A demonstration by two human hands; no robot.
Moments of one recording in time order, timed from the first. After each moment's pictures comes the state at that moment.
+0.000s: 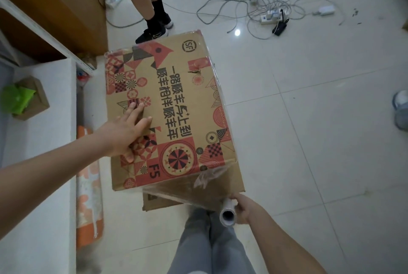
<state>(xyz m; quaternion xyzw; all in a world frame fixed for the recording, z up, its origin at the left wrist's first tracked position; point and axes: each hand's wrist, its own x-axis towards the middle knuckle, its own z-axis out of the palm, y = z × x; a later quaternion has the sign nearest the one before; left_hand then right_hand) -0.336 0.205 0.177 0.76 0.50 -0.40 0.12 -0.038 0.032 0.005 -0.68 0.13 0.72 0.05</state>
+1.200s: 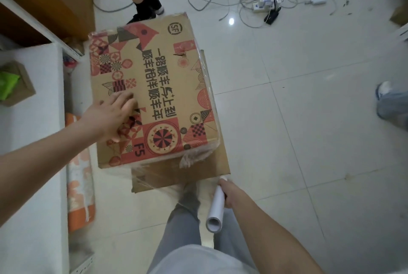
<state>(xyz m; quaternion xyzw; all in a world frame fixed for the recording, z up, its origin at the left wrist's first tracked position) -0.322 0.182 0.187 0.77 0.52 -0.36 0.05 -0.039 0.016 0.014 -0.71 0.09 0.69 0.10</state>
